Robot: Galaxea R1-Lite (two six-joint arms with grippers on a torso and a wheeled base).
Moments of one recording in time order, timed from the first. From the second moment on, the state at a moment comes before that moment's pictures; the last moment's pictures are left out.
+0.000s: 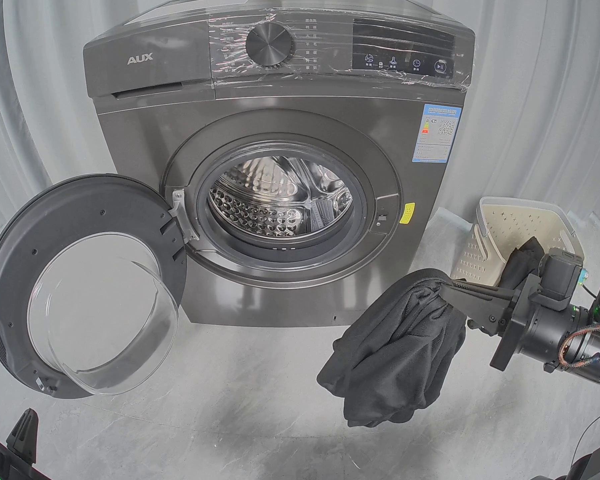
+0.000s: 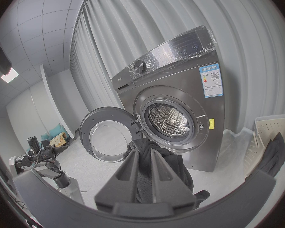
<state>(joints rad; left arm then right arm) 0.00 0.02 -0.02 0.00 0.00 -0.03 0.66 1.35 -0.39 -0.91 0.10 0.19</state>
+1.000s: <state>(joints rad) 0.00 0.02 -0.02 0.00 0.01 -0.01 0.69 1.43 -0.44 -0.91 0.08 0.19</state>
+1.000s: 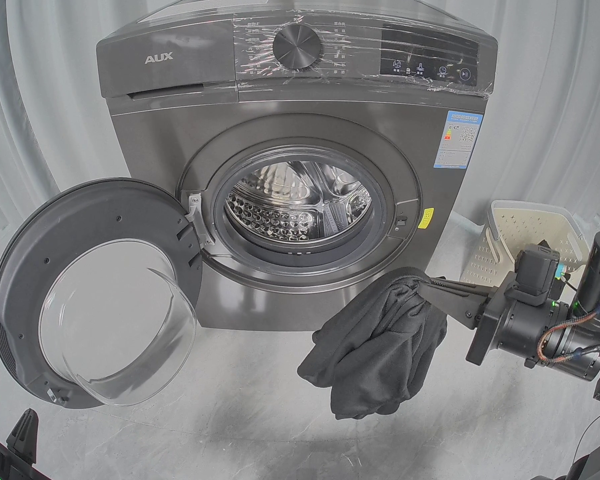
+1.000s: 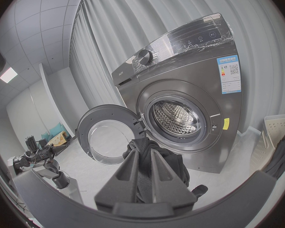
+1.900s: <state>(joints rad) 0.00 0.14 -0.23 -0.04 -0.19 0.00 0.77 1.70 -0.67 -1.05 -0.05 0.33</state>
